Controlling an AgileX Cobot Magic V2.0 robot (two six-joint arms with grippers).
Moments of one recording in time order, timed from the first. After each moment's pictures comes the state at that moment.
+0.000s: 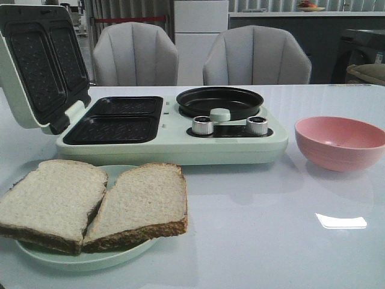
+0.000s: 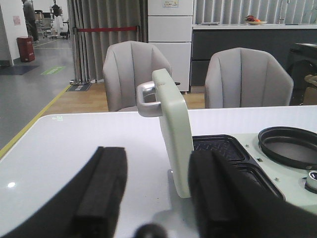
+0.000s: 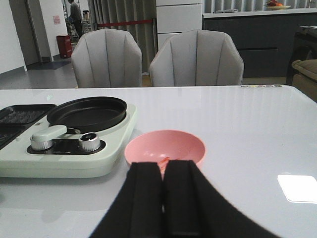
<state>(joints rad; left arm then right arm) -0.10 0.19 -0.35 0.02 0.22 -0.05 0.10 -0.01 0.03 -0.03 0.03 0.14</state>
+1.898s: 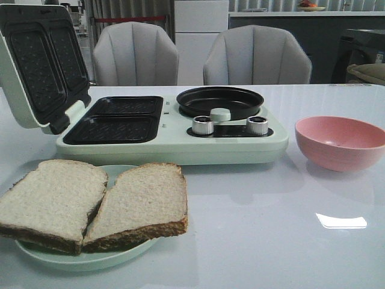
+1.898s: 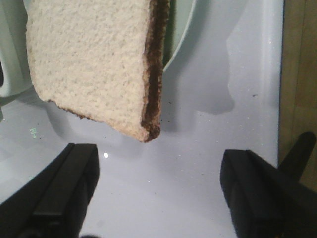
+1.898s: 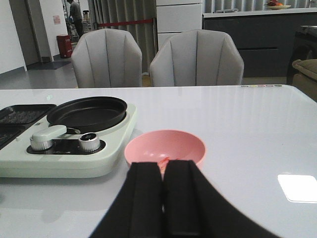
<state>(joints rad) -0.85 1.17 -0.40 0.97 0.58 0.11 0.10 -0.01 0.03 -0.03 0.03 0.14</state>
